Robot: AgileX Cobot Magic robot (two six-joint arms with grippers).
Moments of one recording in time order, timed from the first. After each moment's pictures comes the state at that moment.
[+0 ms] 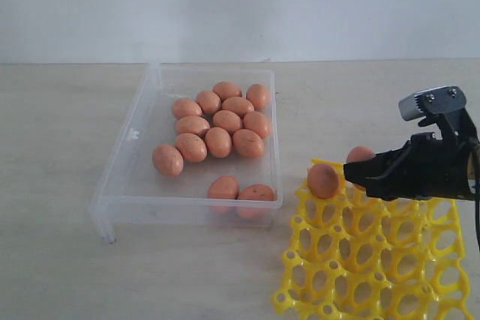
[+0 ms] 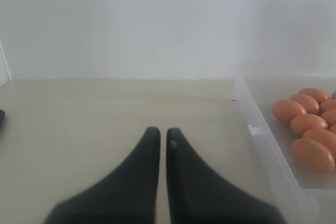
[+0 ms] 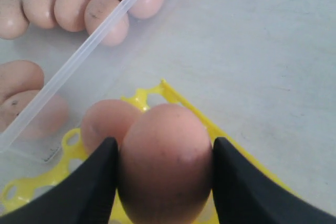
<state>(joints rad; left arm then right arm) 0.06 0.00 0.00 -0.17 0.18 0.20 -0.14 1.71 -0.53 -1.12 -0.70 0.82</state>
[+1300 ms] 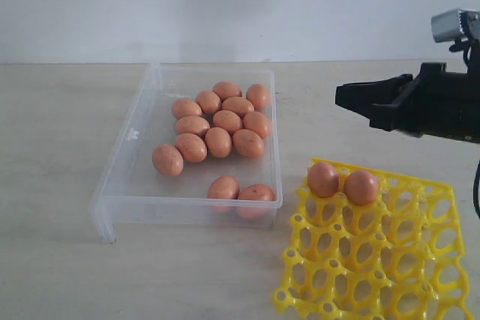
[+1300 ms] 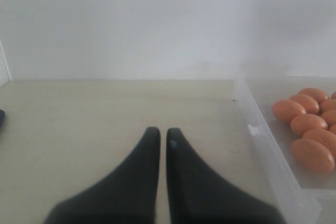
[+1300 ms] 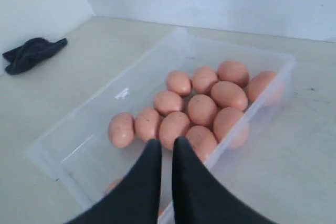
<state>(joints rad) 0.06 0.00 0.00 -0.17 0.18 0.20 -0.14 1.54 -0.61 -1.22 -0.94 1.05</state>
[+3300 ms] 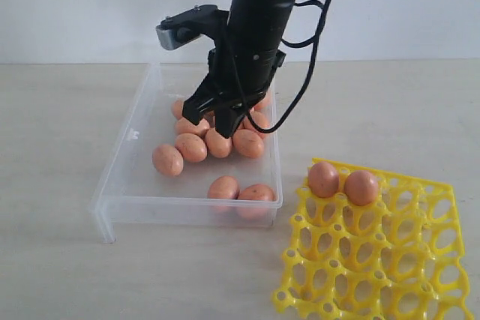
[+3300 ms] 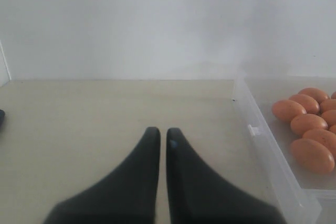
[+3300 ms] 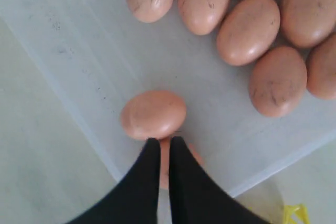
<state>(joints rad) 0.06 0.00 0.00 -0.17 0.18 0.20 0.49 2.08 -1.86 0.19 1.21 -0.37</state>
